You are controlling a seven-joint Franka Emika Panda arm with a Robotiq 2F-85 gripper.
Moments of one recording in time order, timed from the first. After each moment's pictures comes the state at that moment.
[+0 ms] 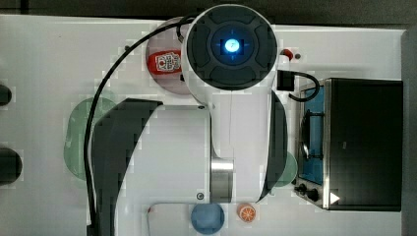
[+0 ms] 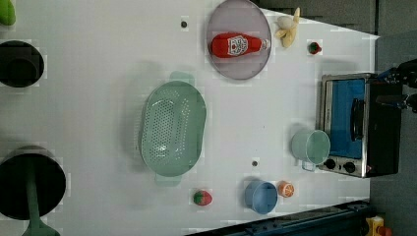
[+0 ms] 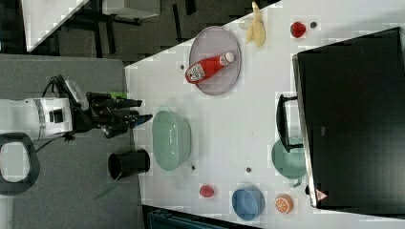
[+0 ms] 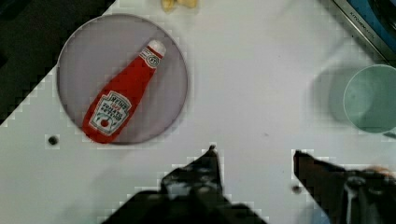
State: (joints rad) arm 0.01 -0.03 -0.01 -1.79 -0.02 0.18 0.04
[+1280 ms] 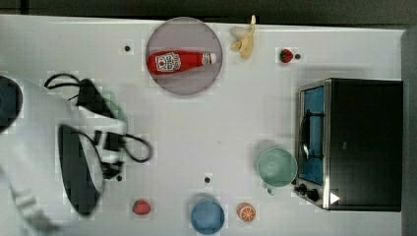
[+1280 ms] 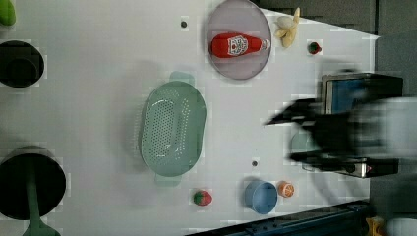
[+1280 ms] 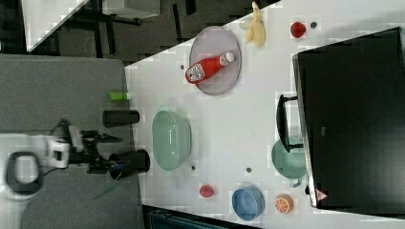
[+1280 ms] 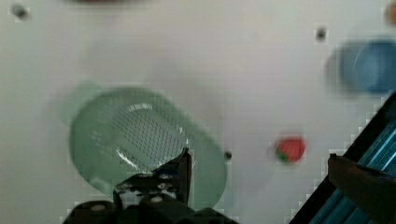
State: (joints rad) arm 0.02 0.01 0.44 -1.93 0.07 0.22 0.64
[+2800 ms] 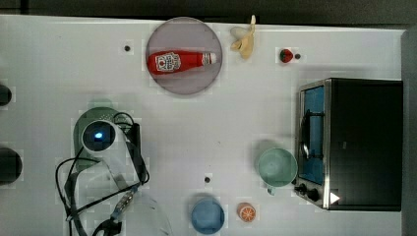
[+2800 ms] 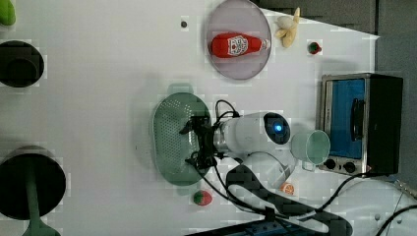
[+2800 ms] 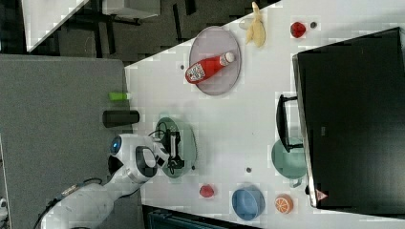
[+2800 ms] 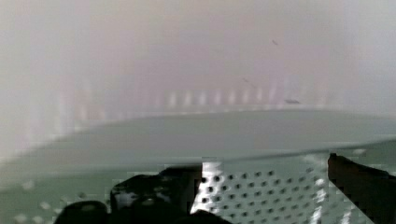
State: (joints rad) arm 0.12 0.56 0.40 -2.25 -0.04 1.09 1.21
